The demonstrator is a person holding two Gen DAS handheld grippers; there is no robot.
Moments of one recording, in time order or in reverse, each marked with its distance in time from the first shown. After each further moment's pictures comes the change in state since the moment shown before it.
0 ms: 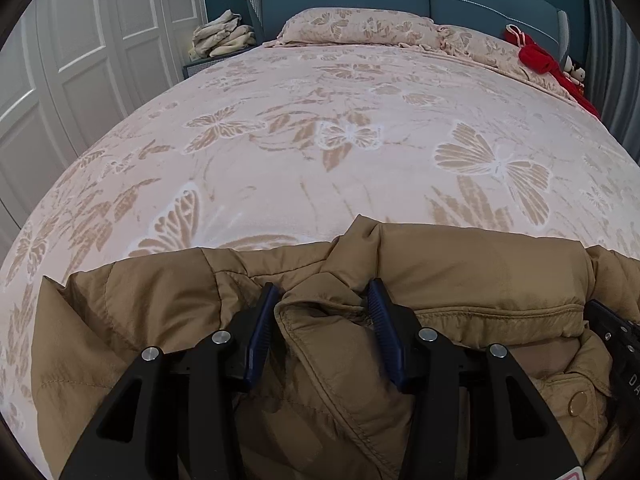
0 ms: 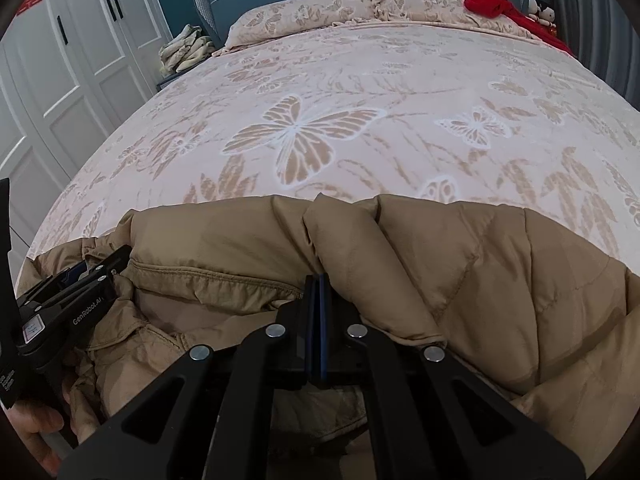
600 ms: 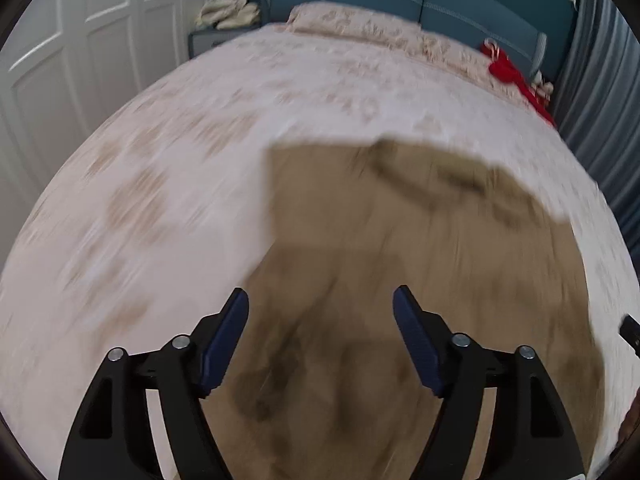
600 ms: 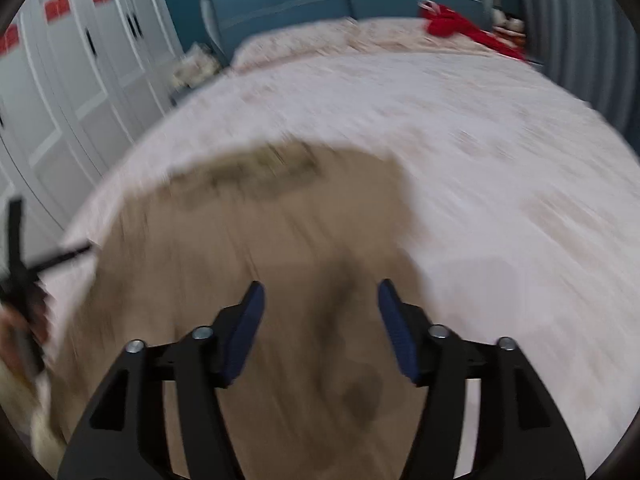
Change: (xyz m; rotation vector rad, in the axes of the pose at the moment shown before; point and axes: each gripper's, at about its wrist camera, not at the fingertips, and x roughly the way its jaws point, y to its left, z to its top) left arm -0.210 0.131 -0.112 -0.072 0.119 -0.171; right arm -0.282 -0.068 -0.148 0.000 -0.014 -0.049
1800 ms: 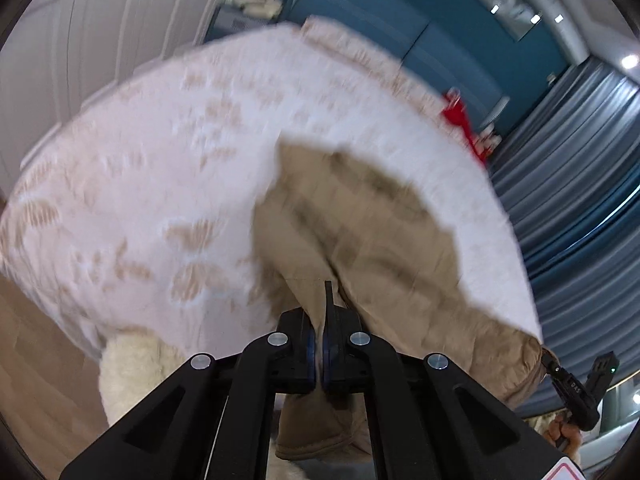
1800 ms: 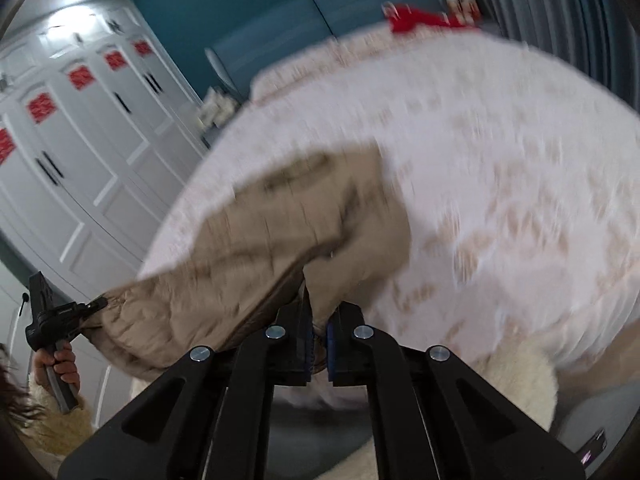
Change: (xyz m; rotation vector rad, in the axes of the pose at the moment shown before) left arm -0.276 0.076 -0.146 -0.233 -0.080 -0.308; right arm -0.260 -0.004 -0.139 0.207 -0.128 0.195
